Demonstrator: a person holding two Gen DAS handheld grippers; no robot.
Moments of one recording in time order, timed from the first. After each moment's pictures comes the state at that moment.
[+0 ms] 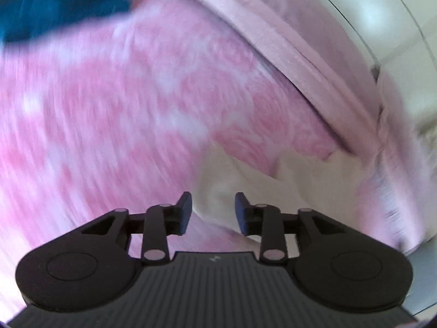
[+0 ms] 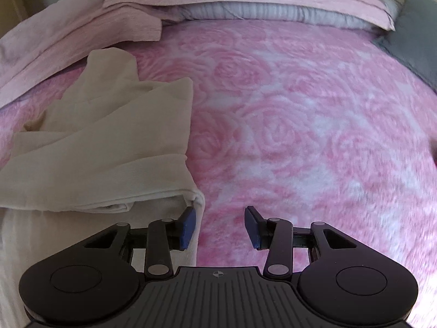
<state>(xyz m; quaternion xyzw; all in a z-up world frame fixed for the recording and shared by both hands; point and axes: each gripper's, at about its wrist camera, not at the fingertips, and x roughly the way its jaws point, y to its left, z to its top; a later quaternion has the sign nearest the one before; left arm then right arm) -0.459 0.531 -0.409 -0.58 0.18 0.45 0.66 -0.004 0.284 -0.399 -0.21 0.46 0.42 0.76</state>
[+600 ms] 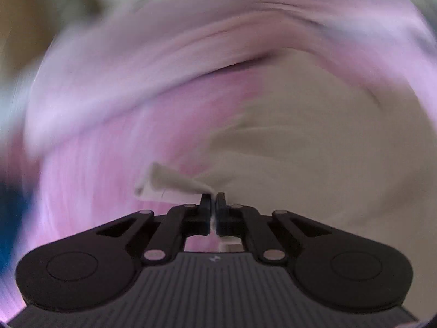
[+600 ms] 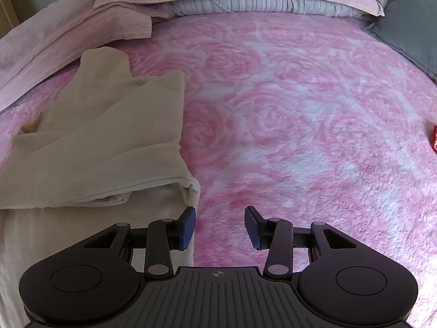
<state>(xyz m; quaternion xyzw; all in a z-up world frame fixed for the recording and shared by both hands) -0.297 0.474 -0.406 0.03 0.43 0.33 0.84 -0.003 0.276 -0.397 -0.20 0.47 0.40 0.76</state>
